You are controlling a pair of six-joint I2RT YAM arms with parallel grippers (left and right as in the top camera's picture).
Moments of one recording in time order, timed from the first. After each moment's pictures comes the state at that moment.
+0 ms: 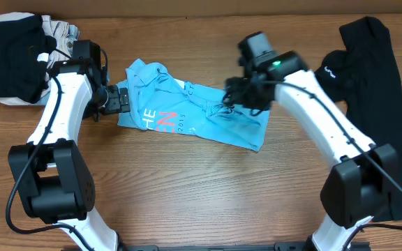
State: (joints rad) left arm 0.08 1.91 1.51 -1.02 -0.06 -0.12; right arm 0.39 1.89 1.65 -1.06 -0.16 0.46
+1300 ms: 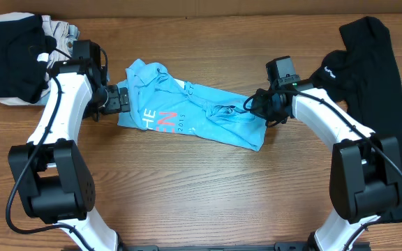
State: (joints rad) left arm 0.08 1.91 1.51 -1.01 -0.06 -0.12; right arm 0.24 1.89 1.27 -0.63 -0.15 0.58
